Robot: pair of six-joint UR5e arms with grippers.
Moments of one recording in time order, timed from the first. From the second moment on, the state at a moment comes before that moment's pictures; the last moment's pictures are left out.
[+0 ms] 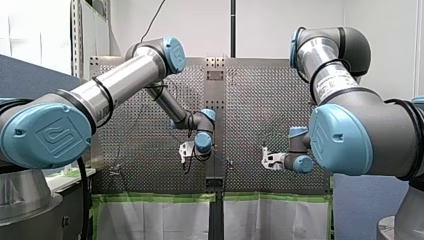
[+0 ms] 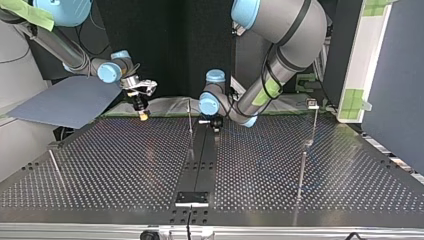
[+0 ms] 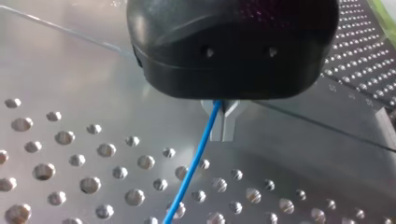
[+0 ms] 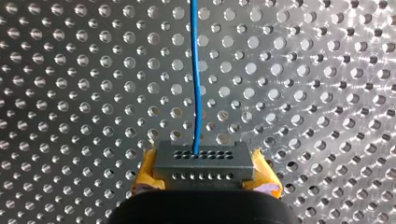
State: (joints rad) left arm -0.49 -2.55 -1.19 -2.88 -2.00 -1.85; right arm 1.78 -0.65 1.59 -0.85 1.15 1.52
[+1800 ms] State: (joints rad) left arm -0.49 -2.55 -1.20 -2.93 -1.98 -1.79; right arm 1.78 -0.63 1.55 -0.85 1.14 1.56
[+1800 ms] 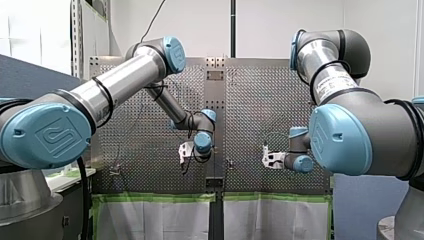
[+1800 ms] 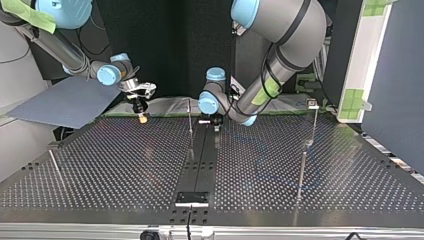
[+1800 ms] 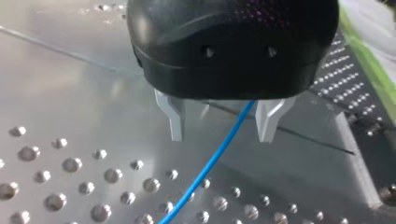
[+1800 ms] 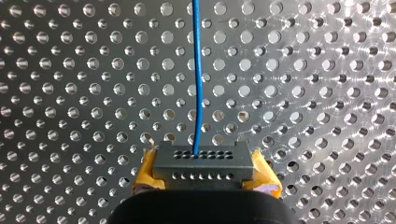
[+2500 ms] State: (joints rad) left arm -0.54 -2.54 -1.24 -3.05 -2.00 -1.65; right arm 1.77 -0.63 1.55 -0.84 1.14 1.56
